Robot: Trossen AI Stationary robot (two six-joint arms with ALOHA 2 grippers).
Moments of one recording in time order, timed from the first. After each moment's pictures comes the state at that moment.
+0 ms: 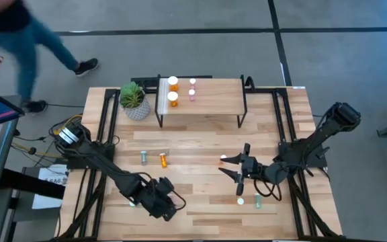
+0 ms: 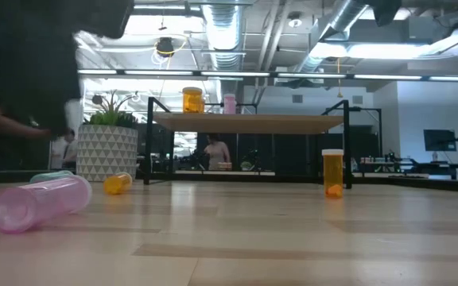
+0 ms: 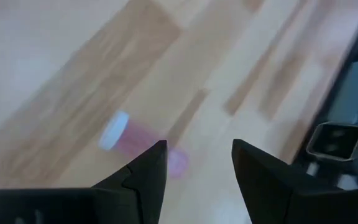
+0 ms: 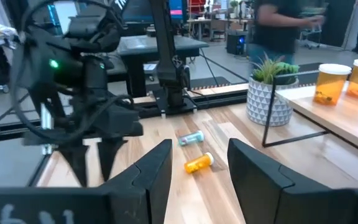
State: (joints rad) left arm -0.65 1.73 1.08 -0.39 -0.24 -1.35; right arm 0.64 1.28 0.66 0.51 0.89 0.18
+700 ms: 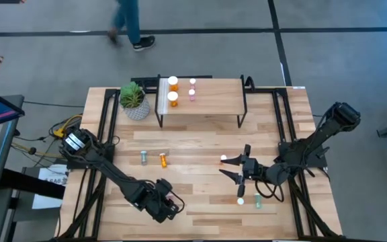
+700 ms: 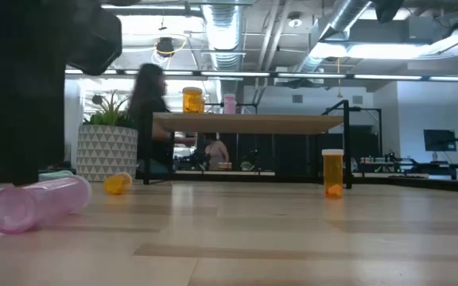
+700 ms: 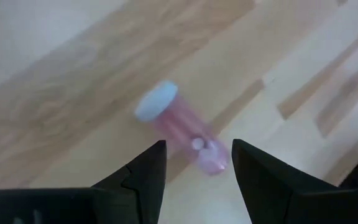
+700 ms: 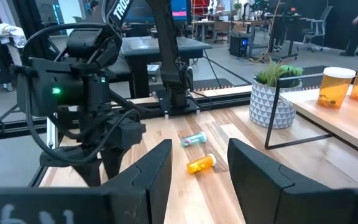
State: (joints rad) left arm -0.66 1.83 1.13 -0.49 -0.24 -1.59; right arm 0.65 1.28 0.66 0.51 0.89 0.16
